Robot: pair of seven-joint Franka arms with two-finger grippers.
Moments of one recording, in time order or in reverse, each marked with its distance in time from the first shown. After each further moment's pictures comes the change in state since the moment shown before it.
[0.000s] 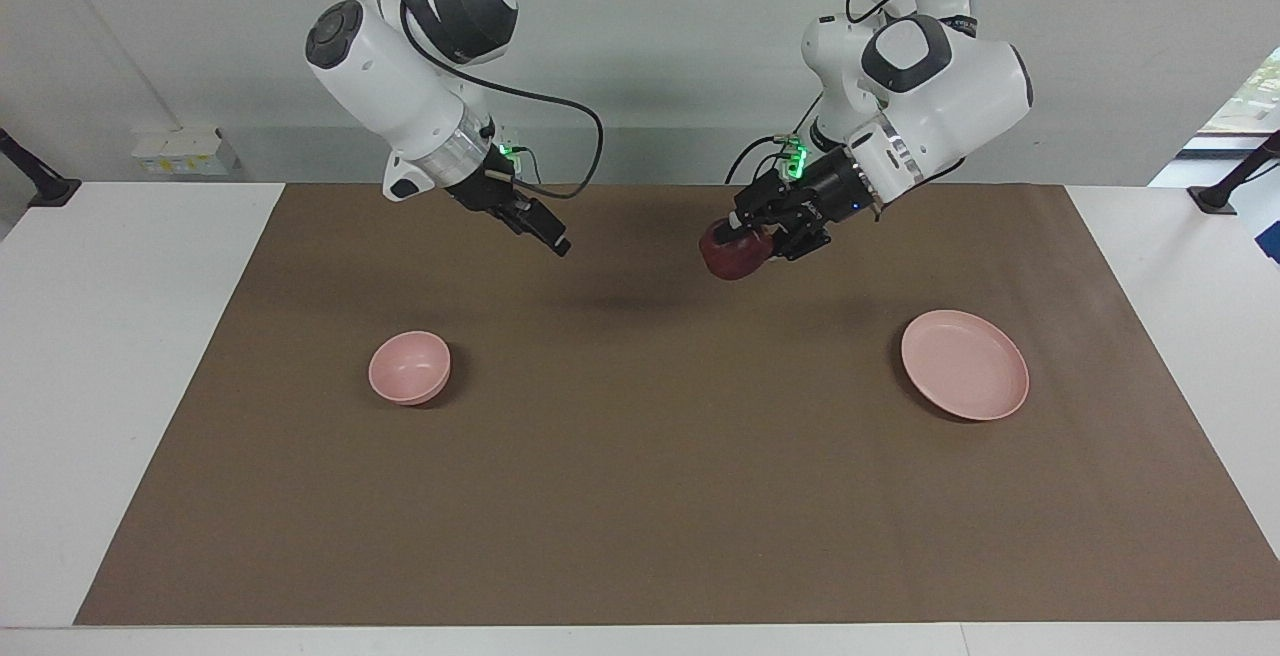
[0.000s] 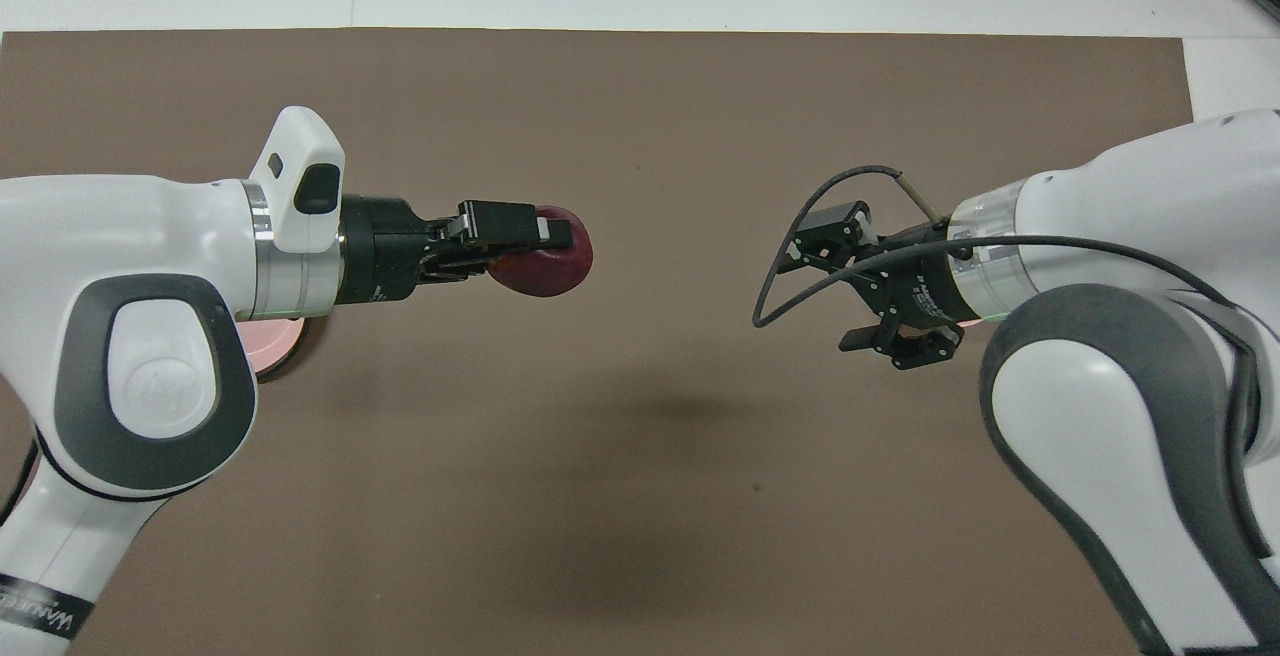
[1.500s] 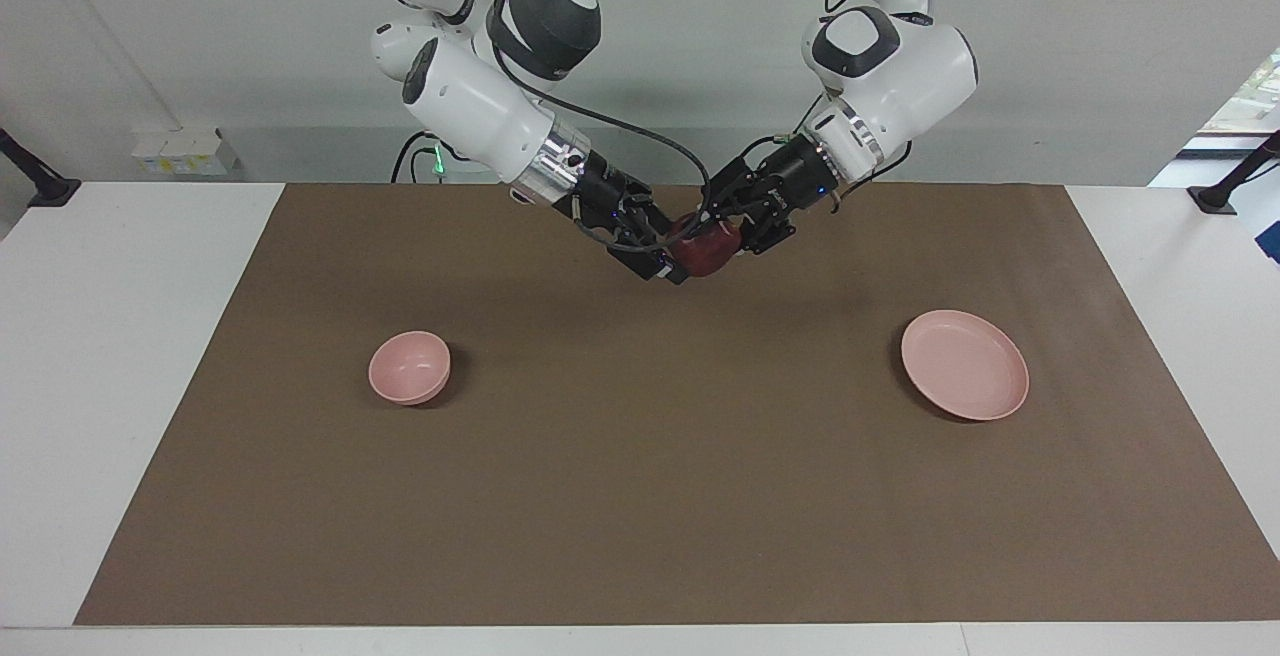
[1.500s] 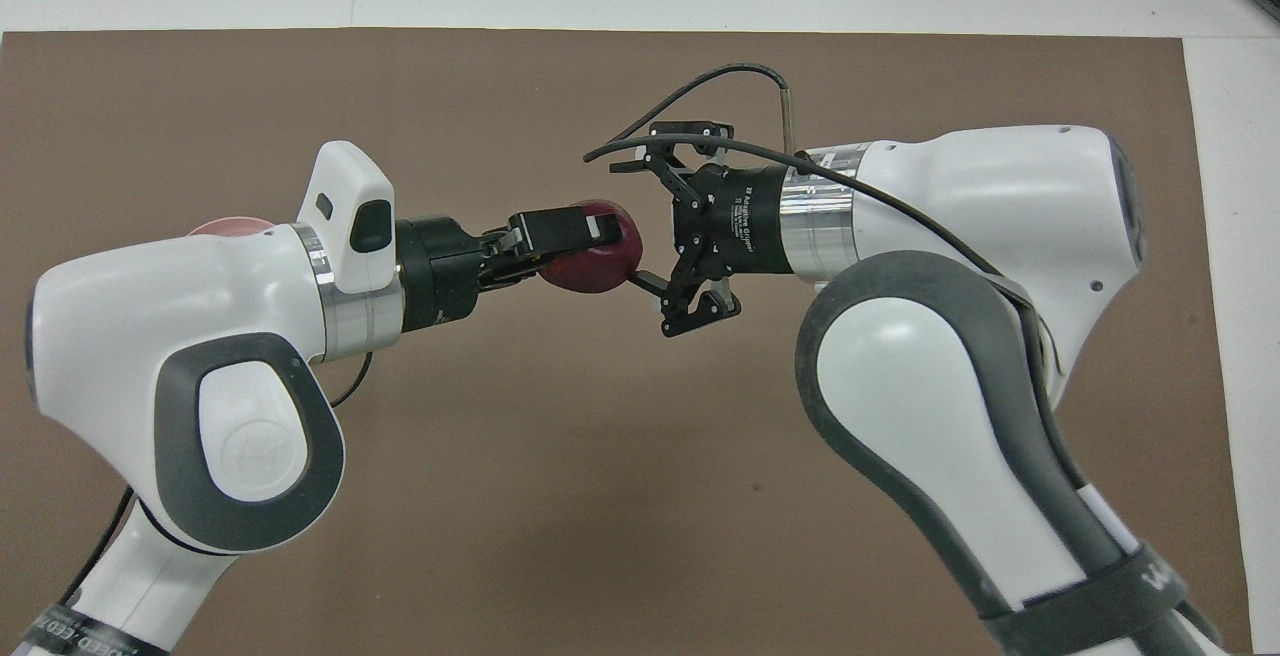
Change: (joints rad) left arm -0.003 -0.035 -0.102 -0.059 -0.104 0.209 0.001; right arm 0.184 0.144 0.005 0.124 0.352 0.299 0.462
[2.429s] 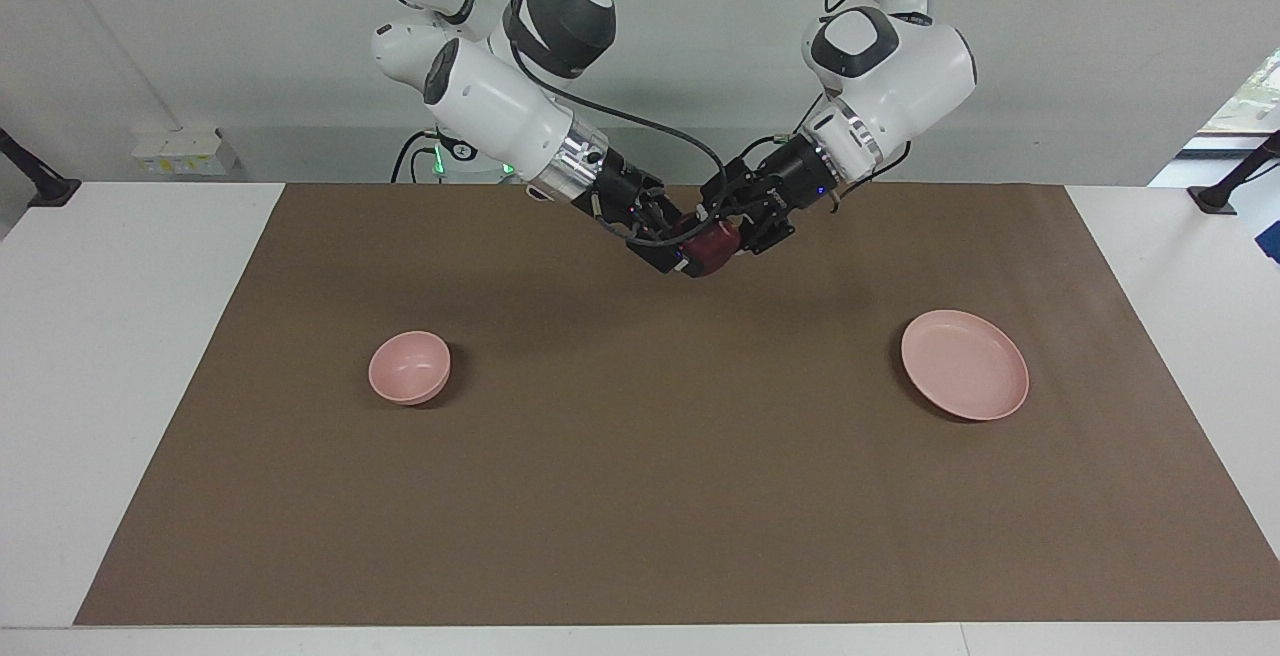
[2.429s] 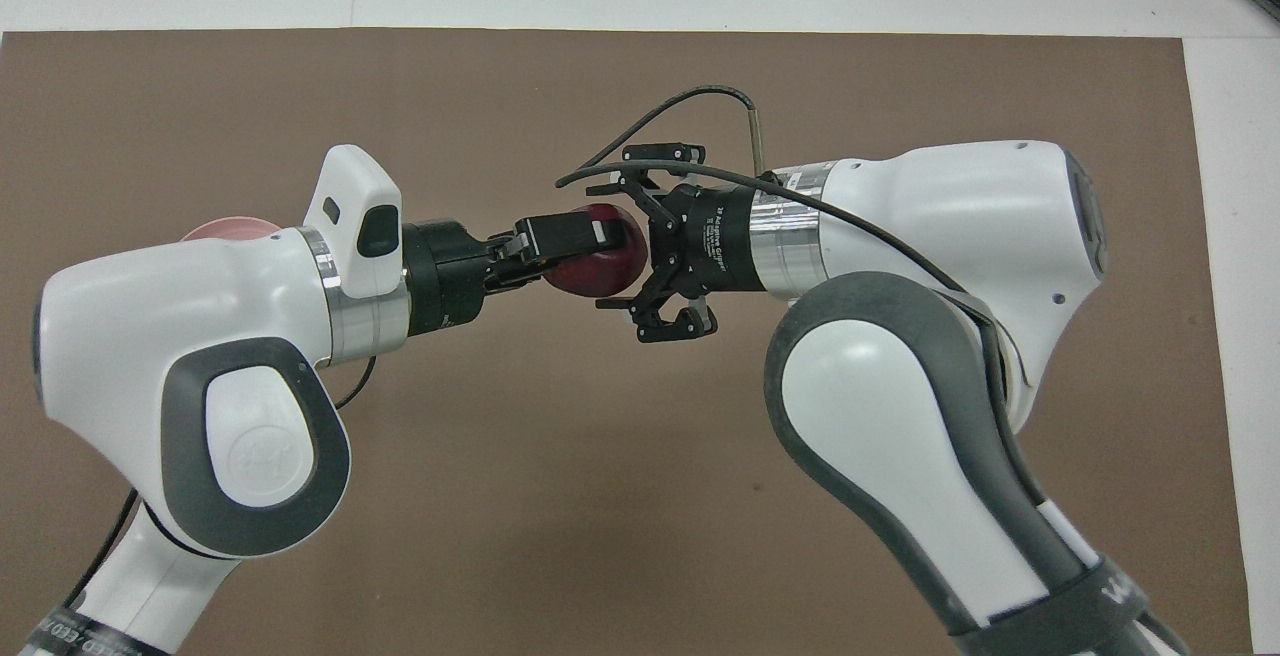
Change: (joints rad) left arm -0.004 -0.002 -0.005 -0.002 0.000 0.000 0.001; right arm 0.025 0.001 0.001 -0.013 0.000 0.000 0.007
